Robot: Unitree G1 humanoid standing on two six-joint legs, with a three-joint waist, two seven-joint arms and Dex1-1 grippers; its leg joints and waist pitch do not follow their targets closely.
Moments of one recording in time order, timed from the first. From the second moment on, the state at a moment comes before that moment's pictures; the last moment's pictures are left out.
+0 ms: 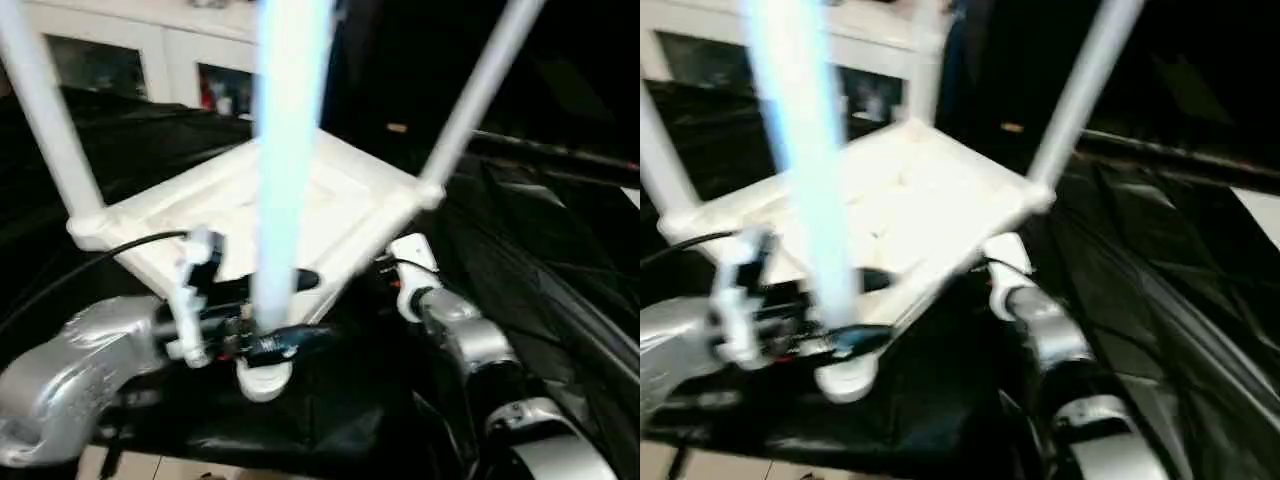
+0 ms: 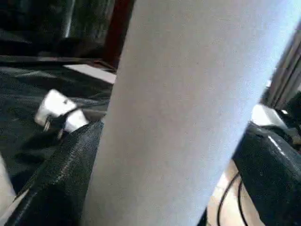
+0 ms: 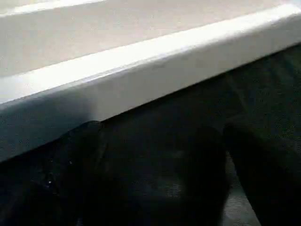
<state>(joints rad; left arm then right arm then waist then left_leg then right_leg) -0.23 0.45 0.00 -0.37 -0.74 0.78 -1.00 -0.58 -0.07 0.09 0.81 0.00 0.20 0.33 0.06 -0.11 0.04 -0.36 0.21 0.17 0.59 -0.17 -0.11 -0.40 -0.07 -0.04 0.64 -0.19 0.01</state>
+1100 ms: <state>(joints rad) -0.51 0.26 -0.31 0.08 -0.28 0.38 -0.87 -0.63 -0.09 0.06 0.84 0.01 0.08 0.37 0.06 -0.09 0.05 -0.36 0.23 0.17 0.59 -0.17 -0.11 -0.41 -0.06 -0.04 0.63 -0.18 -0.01</state>
